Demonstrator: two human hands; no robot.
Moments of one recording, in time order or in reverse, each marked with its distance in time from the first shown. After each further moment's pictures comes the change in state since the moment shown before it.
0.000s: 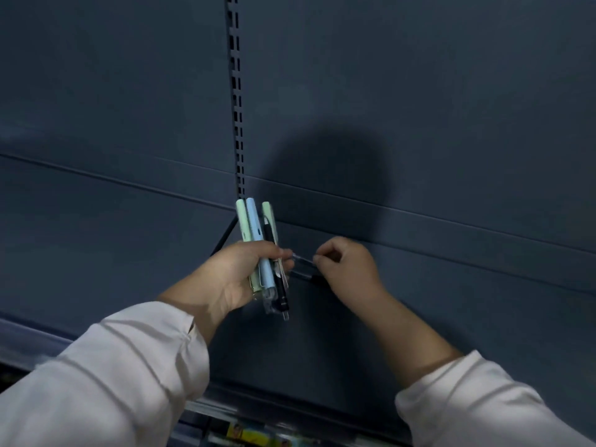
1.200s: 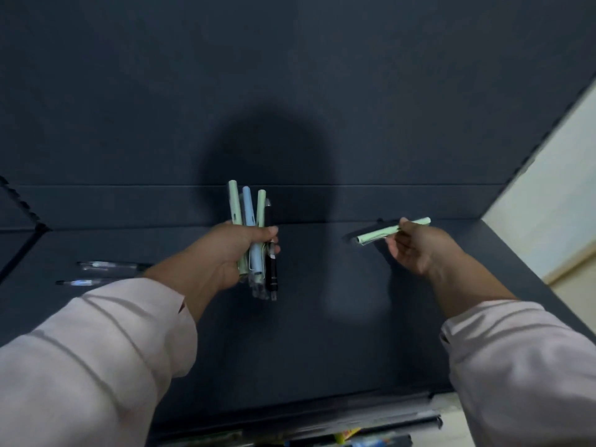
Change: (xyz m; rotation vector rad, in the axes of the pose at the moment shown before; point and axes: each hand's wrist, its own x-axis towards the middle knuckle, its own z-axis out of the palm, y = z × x) left_hand 0.025 -0.068 0.238 0.332 -0.191 0.004; right_hand -0.043 0.226 -0.284 0.977 0.537 0.795
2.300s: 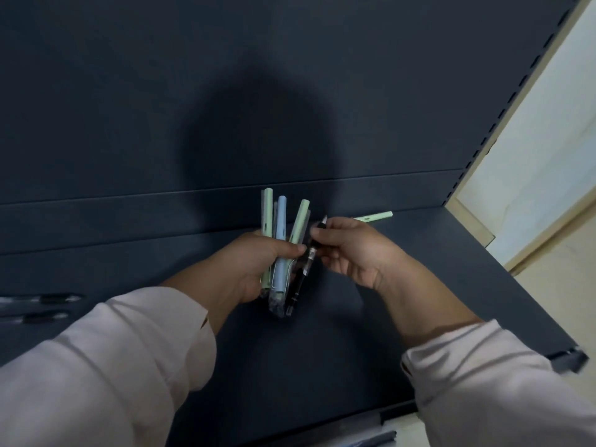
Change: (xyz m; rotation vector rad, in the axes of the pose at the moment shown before) left_hand 0.035 -0.016 0.110 0.146 -0.151 -0.076; right_hand -0.016 0.001 0.004 -0.255 -0.489 -0.028
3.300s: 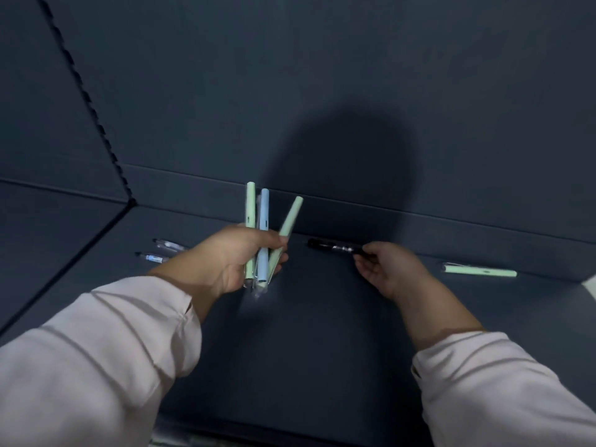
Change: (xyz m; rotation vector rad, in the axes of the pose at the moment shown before) left_hand -0.067 -0.010 -0.162 -0.287 0.332 0.107; right_hand 0.061 0.018 0.116 0.109 0.187 0.140
